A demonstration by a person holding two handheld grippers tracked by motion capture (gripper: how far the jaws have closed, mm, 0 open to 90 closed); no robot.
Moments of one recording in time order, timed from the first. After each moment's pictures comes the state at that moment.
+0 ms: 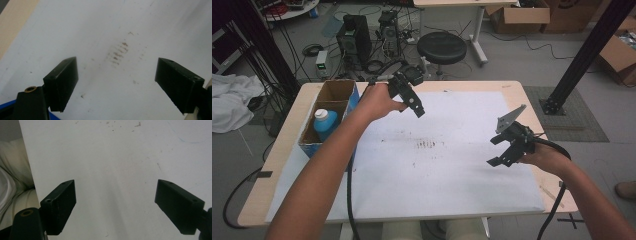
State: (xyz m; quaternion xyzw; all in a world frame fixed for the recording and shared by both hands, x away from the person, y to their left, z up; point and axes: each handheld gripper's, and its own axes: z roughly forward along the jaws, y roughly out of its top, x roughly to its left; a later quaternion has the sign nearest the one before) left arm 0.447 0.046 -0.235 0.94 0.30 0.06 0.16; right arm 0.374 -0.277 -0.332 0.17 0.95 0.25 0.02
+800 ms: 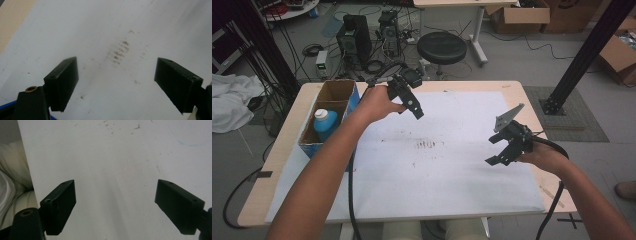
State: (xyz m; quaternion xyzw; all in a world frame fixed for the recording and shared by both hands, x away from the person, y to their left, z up) left arm 0.449 0.050 -0.242 0.94 0.30 0.06 0.17; right arm 0.376 -0.273 -0.332 0.17 0.95 0.26 0.02
